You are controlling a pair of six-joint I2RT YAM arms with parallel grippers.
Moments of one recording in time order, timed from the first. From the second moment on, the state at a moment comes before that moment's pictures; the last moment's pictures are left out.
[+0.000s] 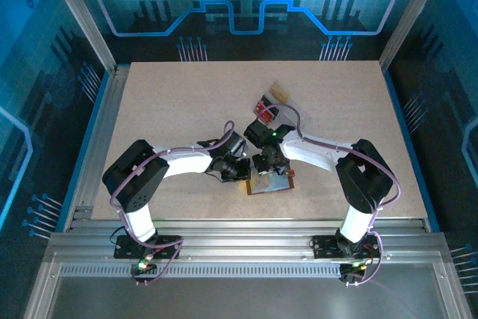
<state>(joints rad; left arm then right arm) -0.71 1.78 0.93 -0.26 0.36 -0.80 0.76 1.75 1.18 -0.83 0.04 0.47</state>
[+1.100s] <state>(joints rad) -0.70 1.75 0.93 -0.29 0.37 -0.80 0.55 1.48 0.96 -0.80 -0.07 0.45</state>
